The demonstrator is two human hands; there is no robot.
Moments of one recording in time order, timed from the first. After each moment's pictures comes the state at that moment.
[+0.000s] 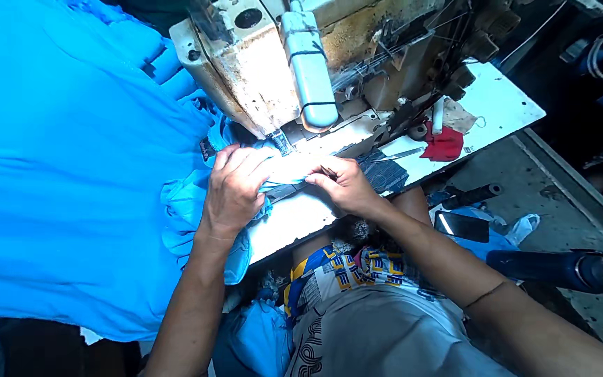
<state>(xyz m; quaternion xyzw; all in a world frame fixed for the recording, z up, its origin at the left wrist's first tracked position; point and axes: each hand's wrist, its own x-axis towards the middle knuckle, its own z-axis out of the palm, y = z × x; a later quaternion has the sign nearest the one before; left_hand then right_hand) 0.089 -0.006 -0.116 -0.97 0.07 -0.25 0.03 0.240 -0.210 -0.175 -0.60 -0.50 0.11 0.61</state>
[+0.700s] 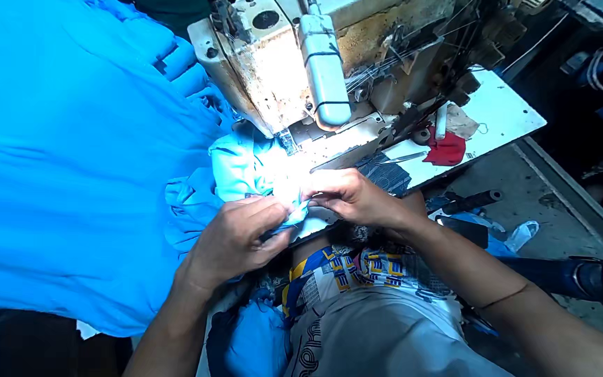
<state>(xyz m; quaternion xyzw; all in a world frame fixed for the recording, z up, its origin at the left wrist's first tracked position) 0.040 -0.049 -0.089 -0.94 0.15 -0.20 -0.21 0.241 -0.221 -0.146 -0.51 -0.68 0.13 0.51</state>
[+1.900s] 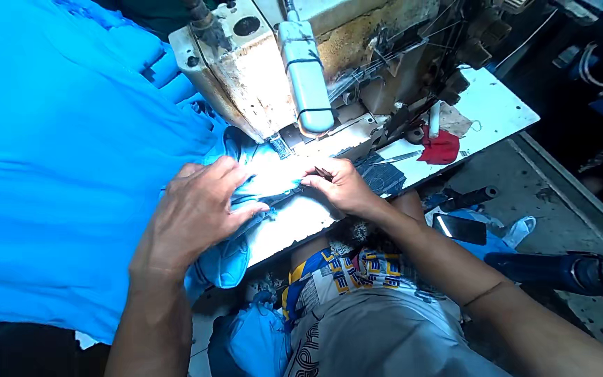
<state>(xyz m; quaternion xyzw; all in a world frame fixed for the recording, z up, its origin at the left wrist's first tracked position) 0.054 -0.006 -0.061 -0.99 0.00 -0.11 0.03 0.244 -0.206 -0.170 -0.59 -0.50 0.15 0.62</state>
